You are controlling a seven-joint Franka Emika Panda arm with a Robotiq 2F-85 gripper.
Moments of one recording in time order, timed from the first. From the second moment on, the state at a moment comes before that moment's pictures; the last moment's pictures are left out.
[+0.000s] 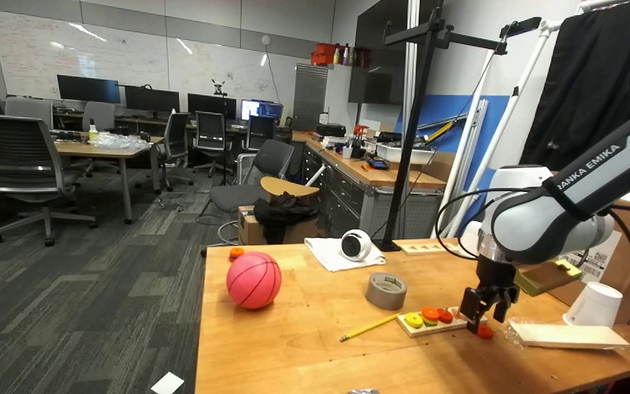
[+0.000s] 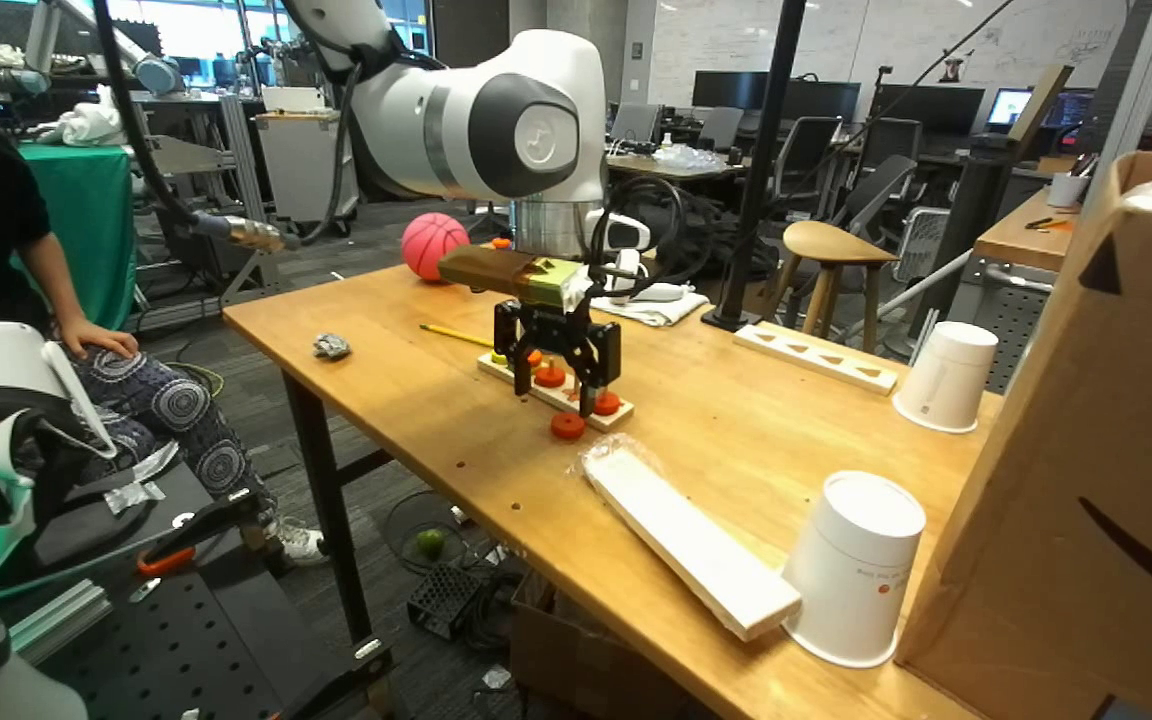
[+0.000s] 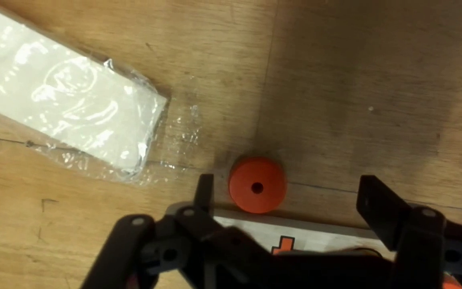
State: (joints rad) arm -0.02 0.18 -0.01 -2.41 -0.17 2.55 -0.06
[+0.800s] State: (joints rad) arm -0.02 0.25 -0.01 -2.40 -0.17 2.57 -0.07
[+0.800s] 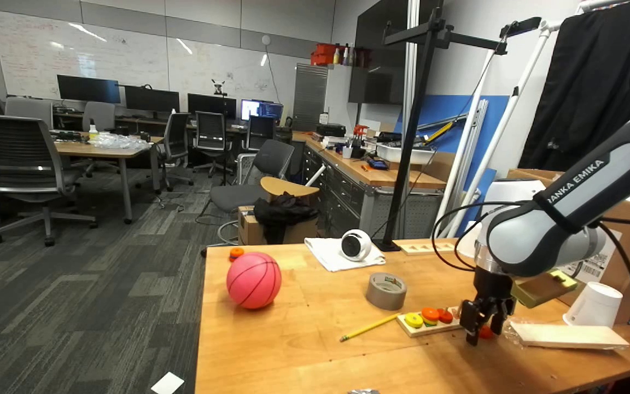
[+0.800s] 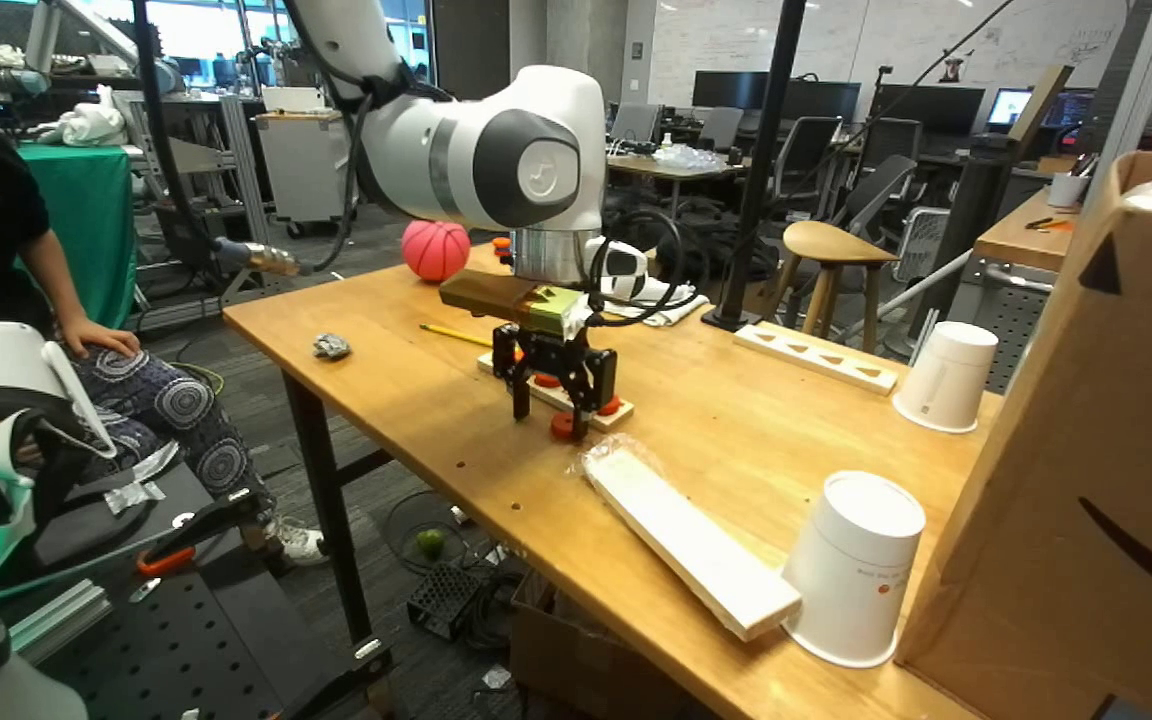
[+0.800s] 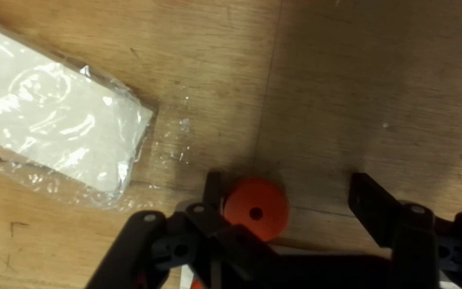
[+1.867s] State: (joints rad) arm -0.03 0.29 -0.03 -2.33 -0.17 2.58 -0.08
